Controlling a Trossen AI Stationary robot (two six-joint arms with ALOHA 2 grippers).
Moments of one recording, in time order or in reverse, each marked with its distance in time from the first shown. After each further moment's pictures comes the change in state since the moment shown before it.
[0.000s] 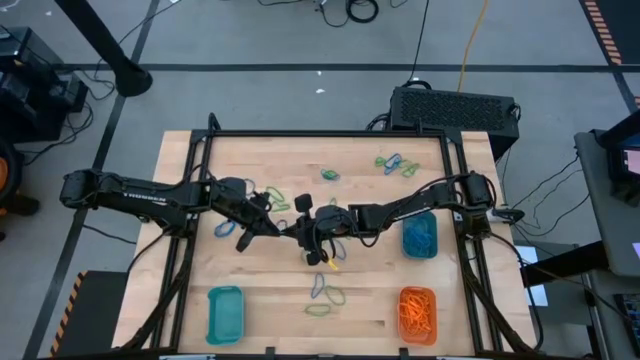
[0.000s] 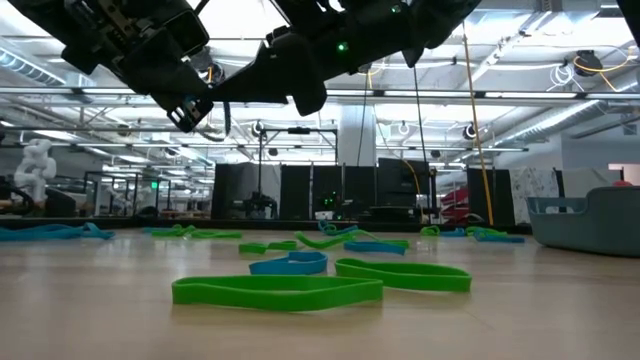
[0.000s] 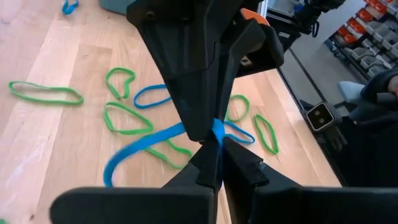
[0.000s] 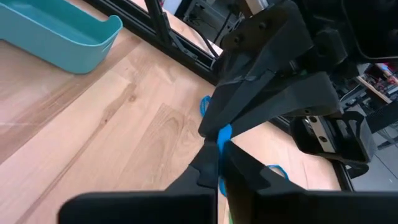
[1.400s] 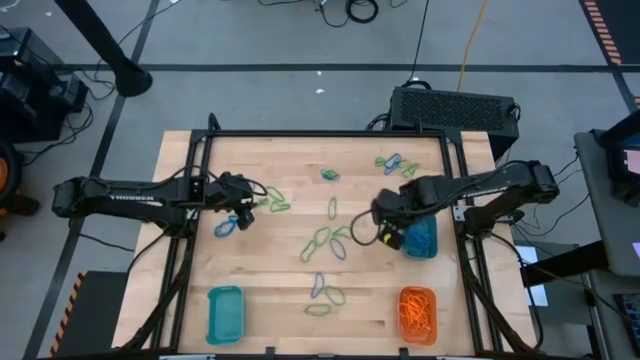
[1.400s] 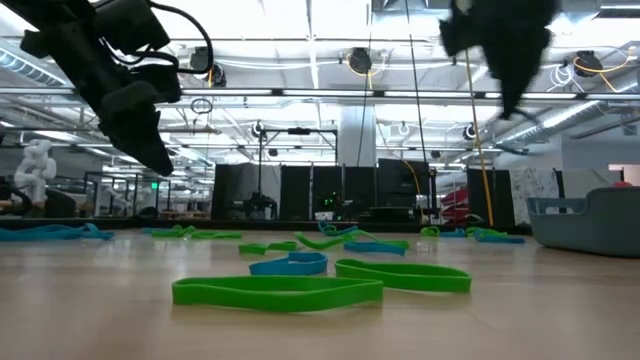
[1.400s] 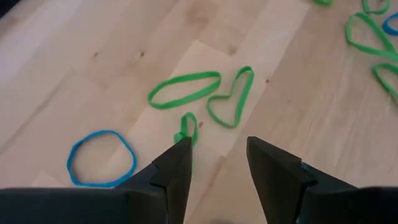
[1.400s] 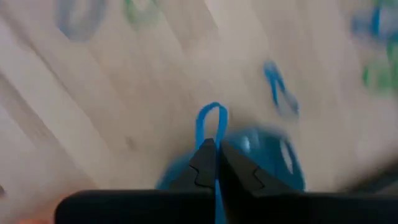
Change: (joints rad) left arm 0.088 -0.150 -0.001 -0.559 -0.622 -0.157; right arm 0.025 -0.508 -0.017 -1.642 0.013 1.209
